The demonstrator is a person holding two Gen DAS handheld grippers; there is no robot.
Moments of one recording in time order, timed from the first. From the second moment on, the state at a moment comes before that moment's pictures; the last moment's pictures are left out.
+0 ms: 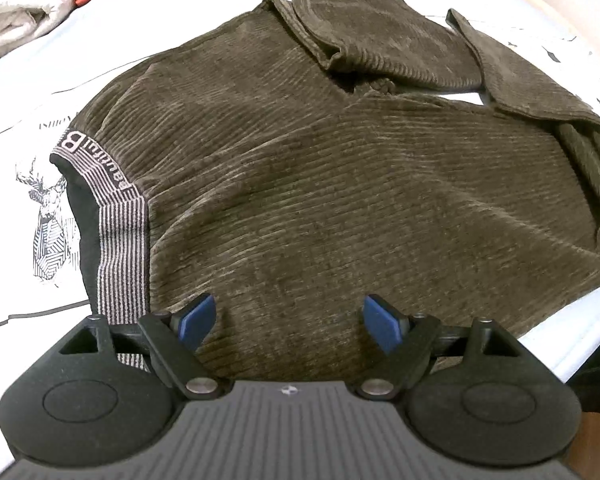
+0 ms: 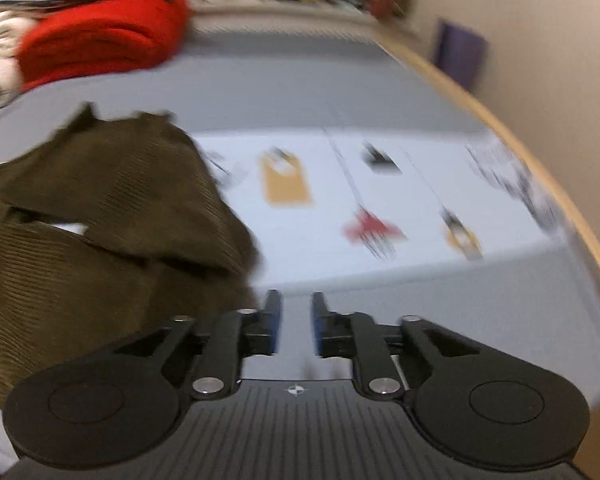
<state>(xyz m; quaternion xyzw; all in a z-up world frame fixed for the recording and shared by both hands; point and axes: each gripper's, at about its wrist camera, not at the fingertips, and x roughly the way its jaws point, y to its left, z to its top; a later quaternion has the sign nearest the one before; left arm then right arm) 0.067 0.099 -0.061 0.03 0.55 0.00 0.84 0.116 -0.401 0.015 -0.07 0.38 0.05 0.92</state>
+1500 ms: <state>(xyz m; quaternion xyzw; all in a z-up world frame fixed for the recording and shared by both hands) 0.084 0.112 -0.075 0.04 0.57 0.02 0.82 0.178 -0.508 -0.003 0.20 0.32 -0.14 0.92</state>
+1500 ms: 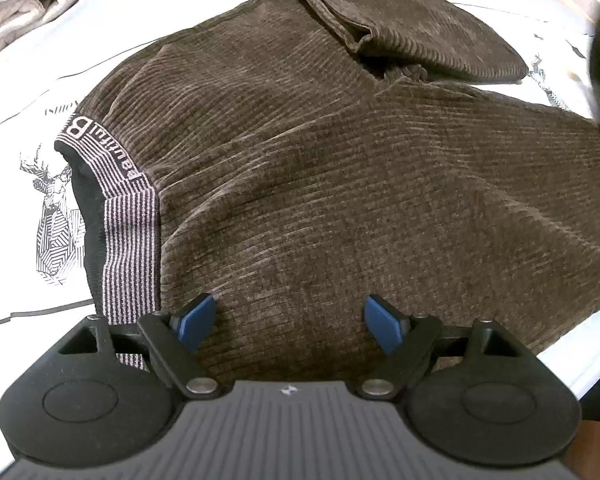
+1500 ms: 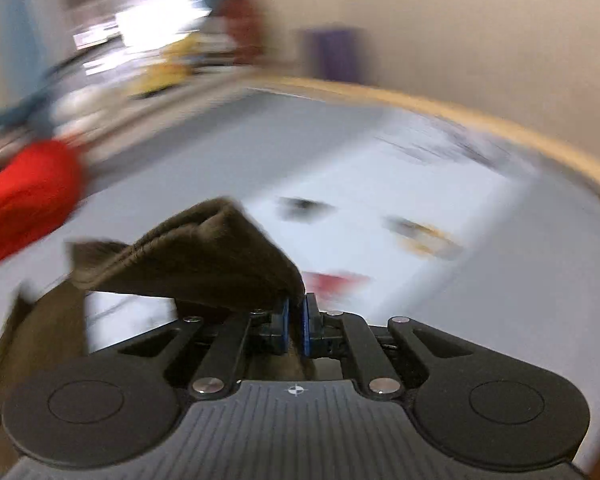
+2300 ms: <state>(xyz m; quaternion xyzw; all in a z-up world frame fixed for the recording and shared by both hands) 0.091 0.101 -0.079 0.04 0.57 0.01 0.82 0.108 -0.645 -0.068 0.43 0.38 -0.35 0.74</state>
